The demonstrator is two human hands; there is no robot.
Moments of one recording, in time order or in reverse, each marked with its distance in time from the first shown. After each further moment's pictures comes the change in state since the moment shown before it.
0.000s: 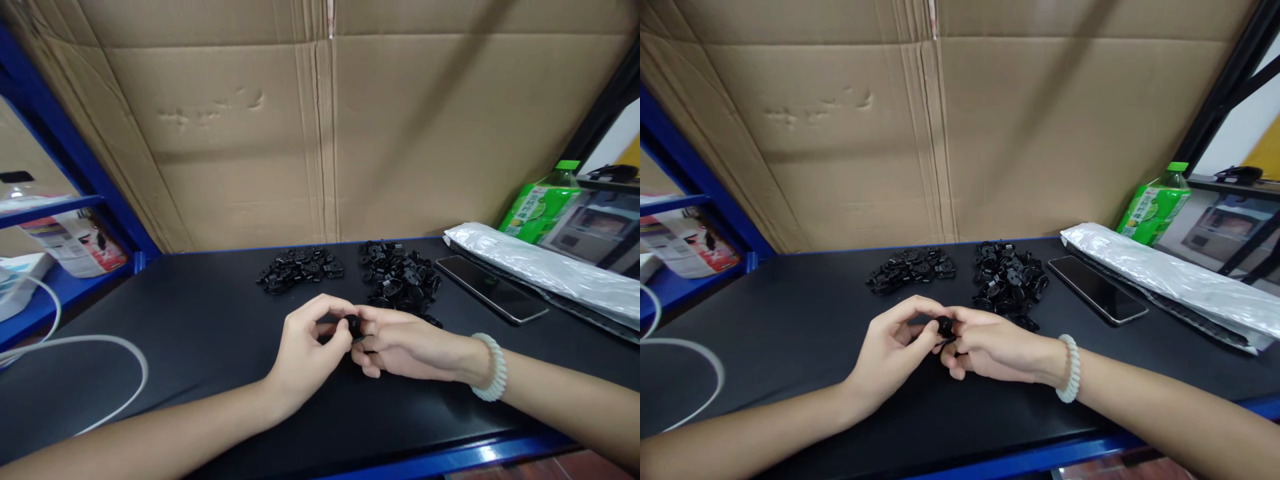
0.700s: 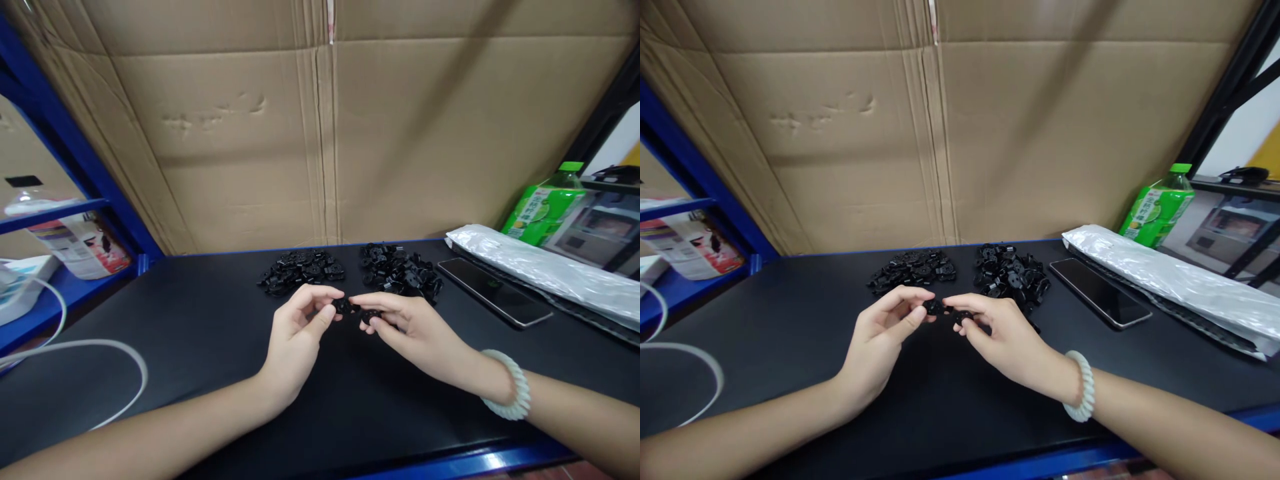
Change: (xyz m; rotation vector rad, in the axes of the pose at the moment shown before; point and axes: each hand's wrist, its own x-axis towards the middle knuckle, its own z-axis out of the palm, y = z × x) left_hand 0.009 0.002 -0.008 -0.244 0.148 -0.123; right_hand -0.006 -0.005 -0.007 -0.971 0.323 -0.439
